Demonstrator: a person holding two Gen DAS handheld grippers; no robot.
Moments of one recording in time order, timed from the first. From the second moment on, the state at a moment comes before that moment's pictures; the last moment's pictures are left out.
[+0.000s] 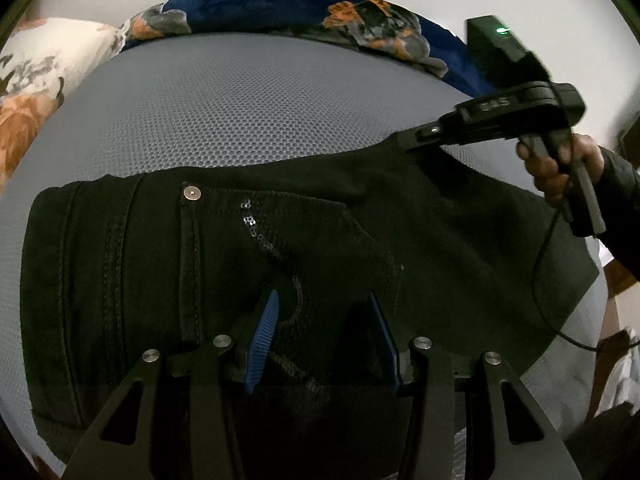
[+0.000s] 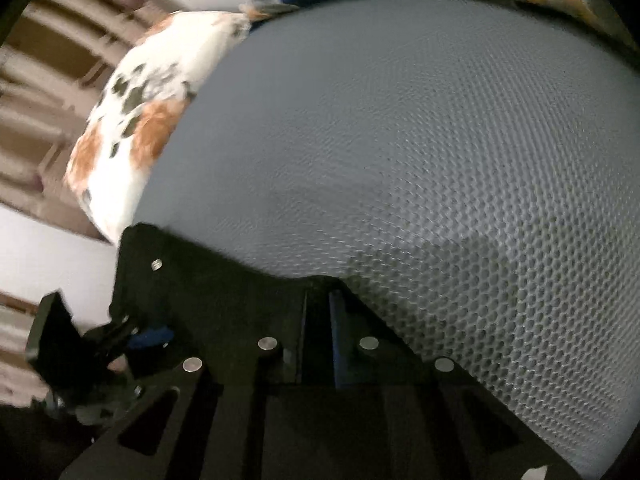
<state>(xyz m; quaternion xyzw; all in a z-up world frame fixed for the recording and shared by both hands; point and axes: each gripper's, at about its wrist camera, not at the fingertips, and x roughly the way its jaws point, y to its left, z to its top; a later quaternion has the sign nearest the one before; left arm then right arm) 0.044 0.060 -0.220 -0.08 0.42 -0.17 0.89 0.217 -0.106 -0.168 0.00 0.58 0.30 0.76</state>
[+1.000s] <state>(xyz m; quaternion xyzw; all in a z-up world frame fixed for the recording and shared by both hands) 0.171 -0.049 -0.194 -0.04 0.43 -0.34 0.84 0.120 -0.228 -0.146 0.01 0.51 0.13 0.85</state>
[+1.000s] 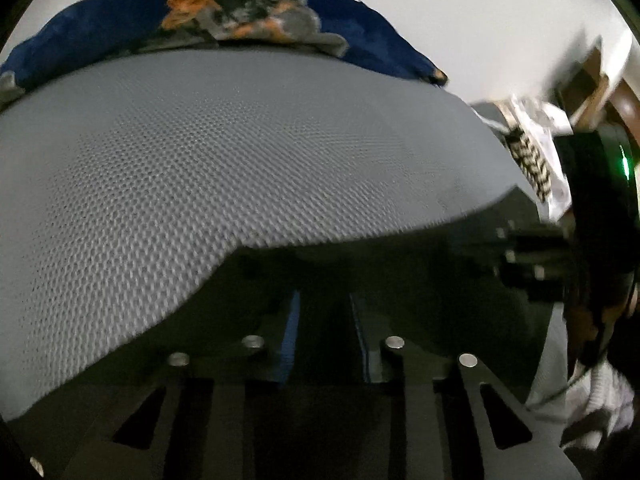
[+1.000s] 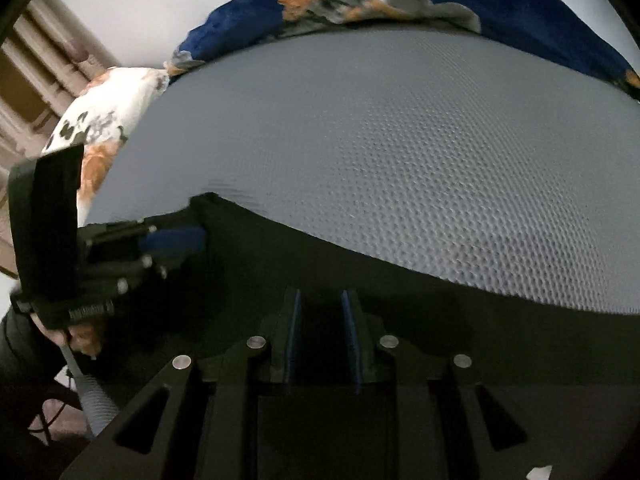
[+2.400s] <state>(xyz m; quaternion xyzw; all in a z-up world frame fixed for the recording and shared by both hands) 0.109 0.139 -0.202 -0.11 0.41 -0.12 0.90 0.015 -0.390 -0.140 0.06 0.43 -0.12 0.89</state>
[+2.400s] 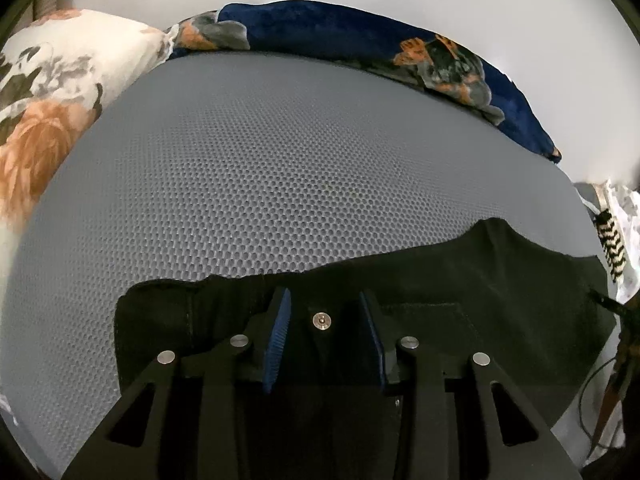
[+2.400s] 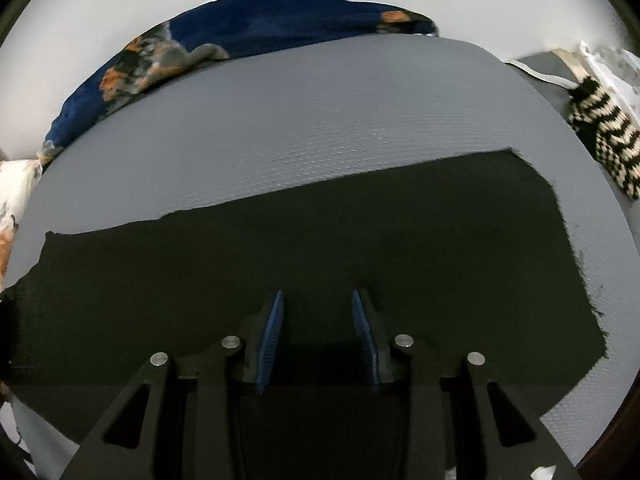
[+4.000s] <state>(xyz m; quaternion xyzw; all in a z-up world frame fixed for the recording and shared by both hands) 0.062 -0.067 -0.204 -0.02 0.47 -0.19 0.86 -0.014 -0.609 -0.146 0.32 0.42 0.07 0.85</state>
